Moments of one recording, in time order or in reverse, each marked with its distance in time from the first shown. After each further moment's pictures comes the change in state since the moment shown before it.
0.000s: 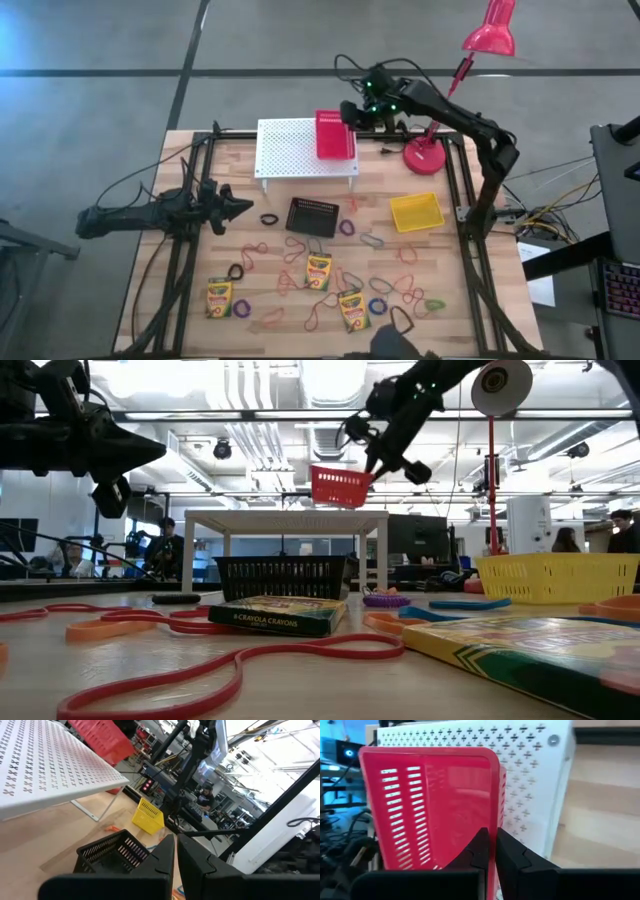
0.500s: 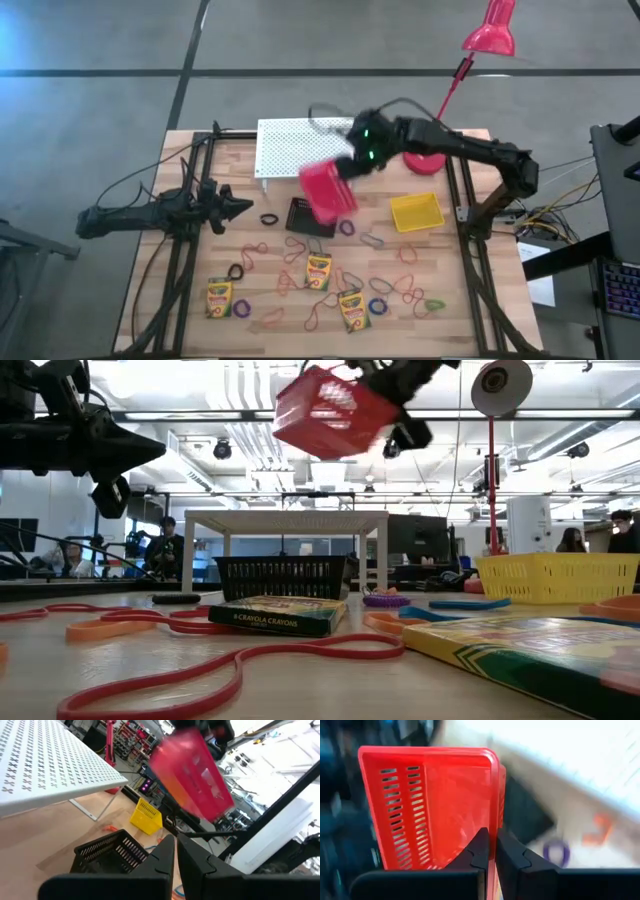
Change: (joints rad) left arm 0.000 -0.006 0.000 0.000 -0.012 -0.027; right arm 0.327 -0.203 -0.171 0.093 -0.011 -0.033
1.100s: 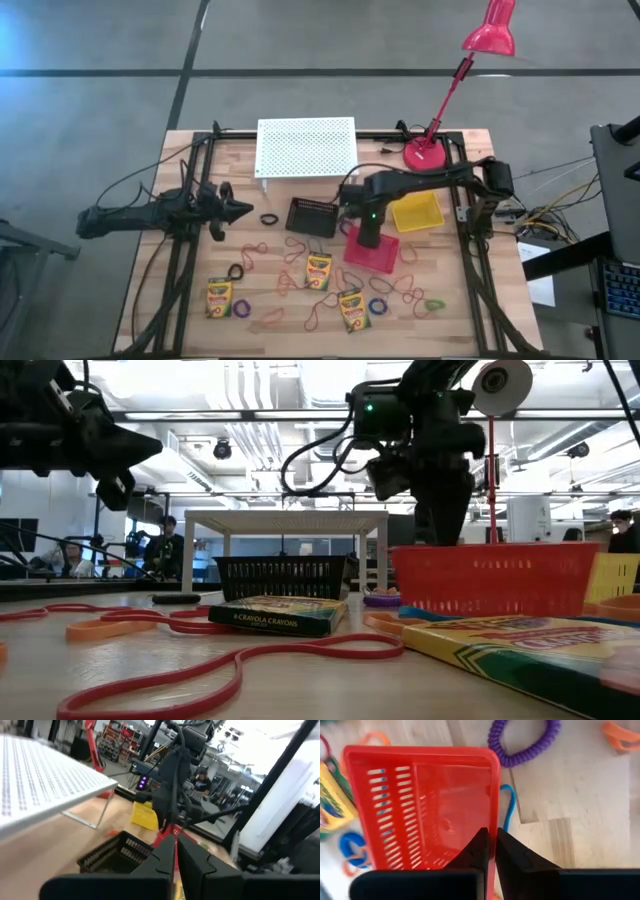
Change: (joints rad) left arm 0.000 0.000 0.000 -0.008 0.074 0.191; right arm 0.254 0.183 -0.301 -0.177 0.042 -0.625
